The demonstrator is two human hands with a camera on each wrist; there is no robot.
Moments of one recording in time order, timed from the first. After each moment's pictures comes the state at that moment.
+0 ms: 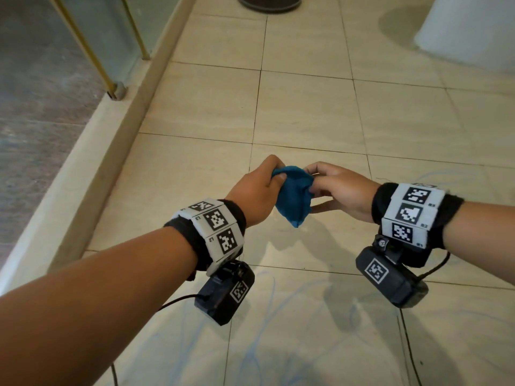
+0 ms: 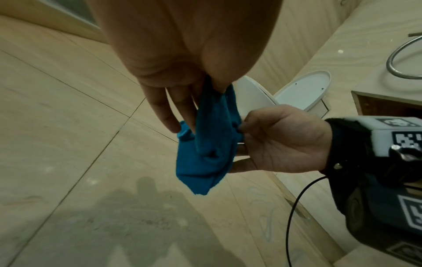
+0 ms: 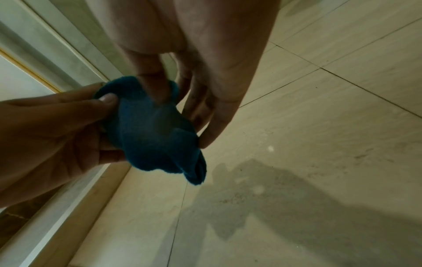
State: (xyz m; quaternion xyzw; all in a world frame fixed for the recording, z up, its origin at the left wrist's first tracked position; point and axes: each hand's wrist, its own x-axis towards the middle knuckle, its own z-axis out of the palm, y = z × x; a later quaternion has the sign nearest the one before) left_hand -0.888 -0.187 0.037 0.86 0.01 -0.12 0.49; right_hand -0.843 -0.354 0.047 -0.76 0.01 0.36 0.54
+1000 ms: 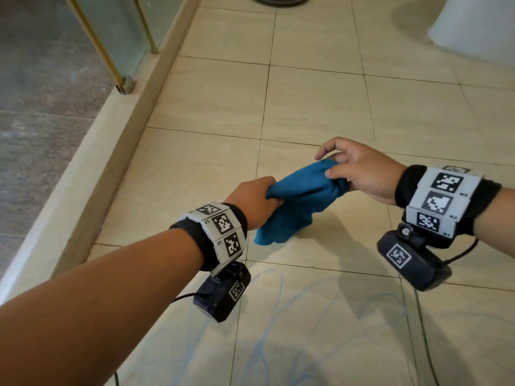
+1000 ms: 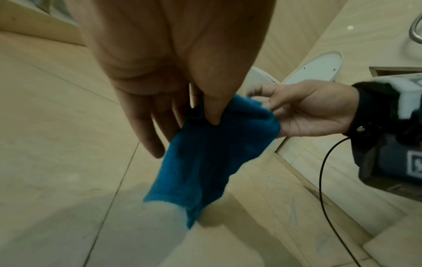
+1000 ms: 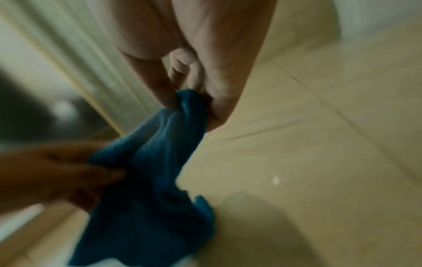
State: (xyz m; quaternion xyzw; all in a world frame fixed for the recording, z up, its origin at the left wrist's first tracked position) left_hand -0.895 -0.169 0.015 0.90 0.03 -0.19 0.38; right_hand -0.824 -0.364 0.053 -0.81 -0.08 0.30 0.50
